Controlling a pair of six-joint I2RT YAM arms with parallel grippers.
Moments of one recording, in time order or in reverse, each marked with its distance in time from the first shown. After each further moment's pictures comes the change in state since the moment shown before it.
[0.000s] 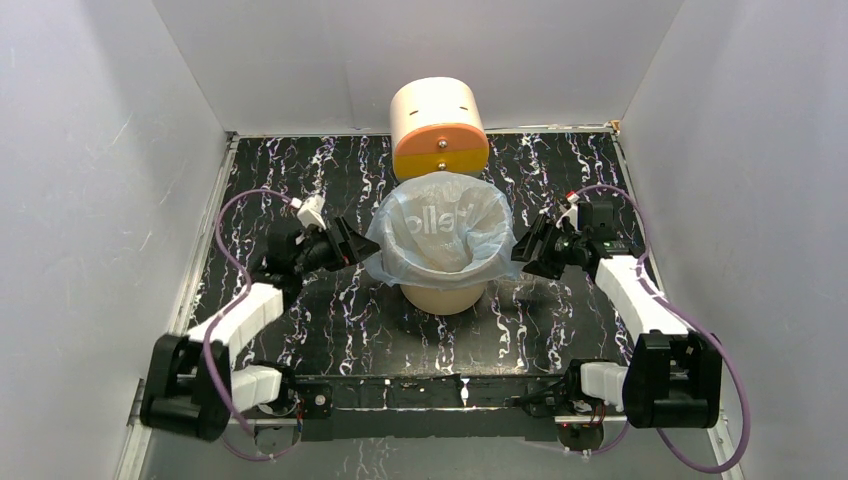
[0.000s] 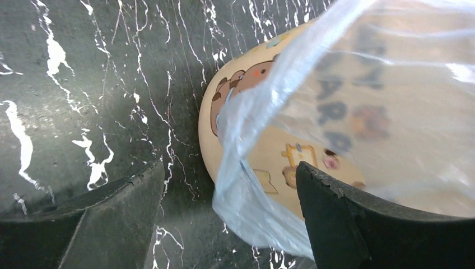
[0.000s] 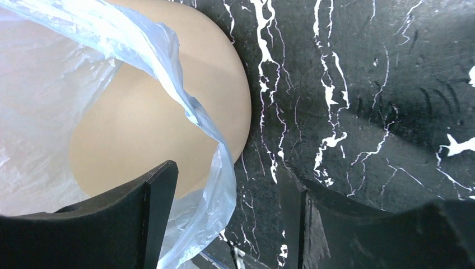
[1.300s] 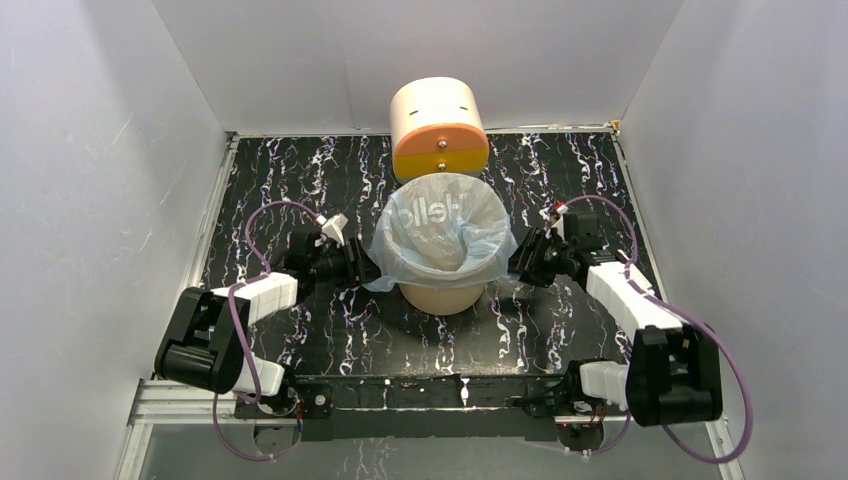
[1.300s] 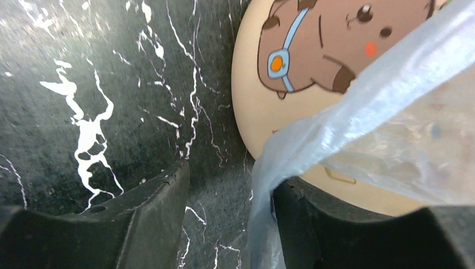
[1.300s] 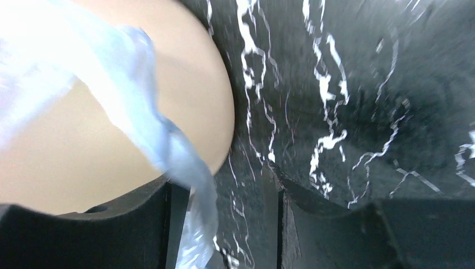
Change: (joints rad) left arm -0.043 0.294 0.005 -0.013 0.109 0.069; right arm 0.079 0.075 -0.086 0.077 0.016 0.040
